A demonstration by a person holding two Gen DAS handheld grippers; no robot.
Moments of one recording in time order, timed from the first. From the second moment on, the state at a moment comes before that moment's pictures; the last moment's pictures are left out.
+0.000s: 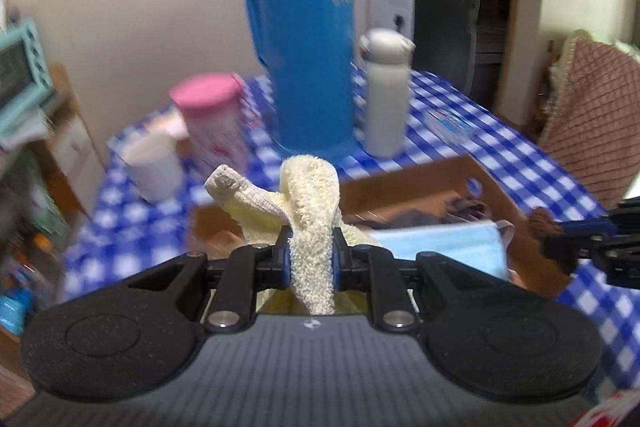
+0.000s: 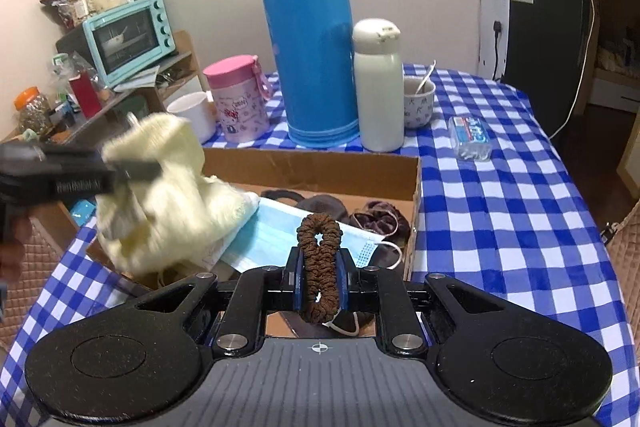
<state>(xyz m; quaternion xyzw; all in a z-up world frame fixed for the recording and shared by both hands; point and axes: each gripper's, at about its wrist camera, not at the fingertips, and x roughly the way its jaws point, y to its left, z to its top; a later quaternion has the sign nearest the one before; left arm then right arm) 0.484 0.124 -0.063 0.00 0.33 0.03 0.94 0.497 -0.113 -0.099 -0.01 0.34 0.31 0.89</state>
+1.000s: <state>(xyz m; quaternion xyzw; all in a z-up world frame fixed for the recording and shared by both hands) 0.514 0.156 -0.109 0.00 0.42 0.05 0.91 0.526 -0.060 -0.135 -0.01 0.38 0.32 0.87</state>
